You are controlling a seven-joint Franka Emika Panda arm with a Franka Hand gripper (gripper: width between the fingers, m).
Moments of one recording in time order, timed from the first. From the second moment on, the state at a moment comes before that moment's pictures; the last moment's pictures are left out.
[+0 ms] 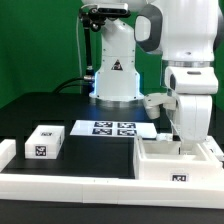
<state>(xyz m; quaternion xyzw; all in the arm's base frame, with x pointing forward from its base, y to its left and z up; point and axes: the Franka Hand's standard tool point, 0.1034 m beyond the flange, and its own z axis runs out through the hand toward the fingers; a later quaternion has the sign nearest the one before) 0.522 0.126 0.024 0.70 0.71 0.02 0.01</state>
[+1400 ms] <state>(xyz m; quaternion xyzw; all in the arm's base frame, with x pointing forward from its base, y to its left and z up) 0.442 0.187 0.050 0.72 0.69 0.01 0.00</state>
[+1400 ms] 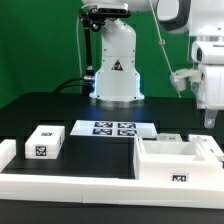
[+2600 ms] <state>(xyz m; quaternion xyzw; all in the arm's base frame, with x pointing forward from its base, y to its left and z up) 0.442 0.191 0.015 0.73 0.68 0.00 -0.03</state>
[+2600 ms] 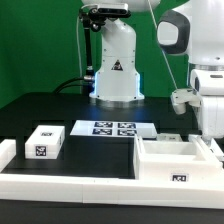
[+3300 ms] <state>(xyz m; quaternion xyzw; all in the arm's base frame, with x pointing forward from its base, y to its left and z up) 0.442 0.191 0.015 0.73 0.68 0.00 -0.03</state>
